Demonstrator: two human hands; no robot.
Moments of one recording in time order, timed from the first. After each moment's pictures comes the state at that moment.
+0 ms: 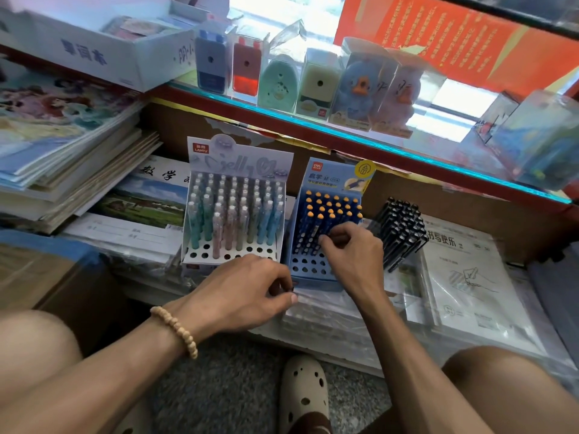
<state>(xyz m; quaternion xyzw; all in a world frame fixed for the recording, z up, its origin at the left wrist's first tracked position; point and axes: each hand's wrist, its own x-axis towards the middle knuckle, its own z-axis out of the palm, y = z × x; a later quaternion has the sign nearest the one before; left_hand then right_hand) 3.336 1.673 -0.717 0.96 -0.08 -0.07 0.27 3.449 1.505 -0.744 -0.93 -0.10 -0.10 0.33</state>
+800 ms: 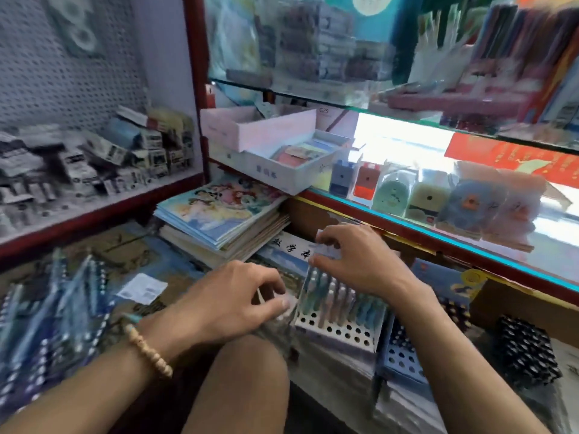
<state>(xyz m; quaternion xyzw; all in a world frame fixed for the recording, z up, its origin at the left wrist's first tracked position) 3.253 1.759 -0.609 0.97 0.07 0.06 0.22 3.417 1.617 -0.588 -0.86 -0.47 0.00 0.18</state>
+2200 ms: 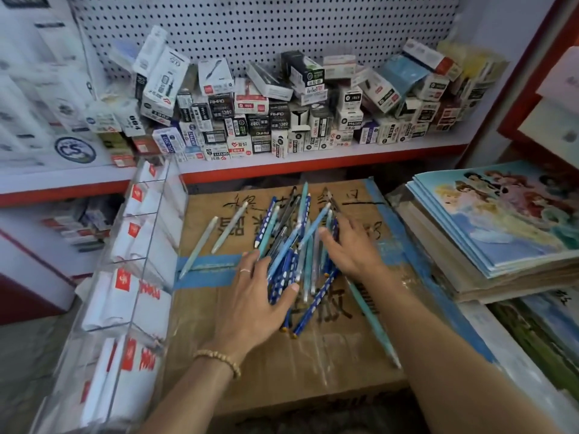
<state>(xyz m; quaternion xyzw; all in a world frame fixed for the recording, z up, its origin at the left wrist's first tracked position) 3.042 1.896 -0.751 0.71 0.66 0.15 0.21 3.239 1.985 -0.758 -0.70 -0.66 0.21 0.15</state>
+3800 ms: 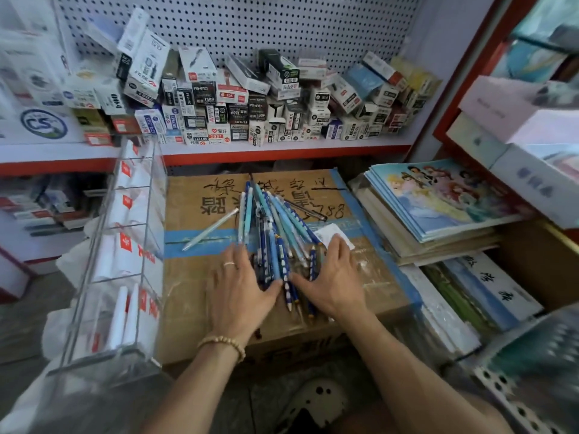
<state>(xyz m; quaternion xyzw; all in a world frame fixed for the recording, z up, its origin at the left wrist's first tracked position) 3.044 1.858 -0.756 0.66 0.71 0.17 0.16 3.207 1.862 -0.738 -0.76 -0.61 0.16 0.13</state>
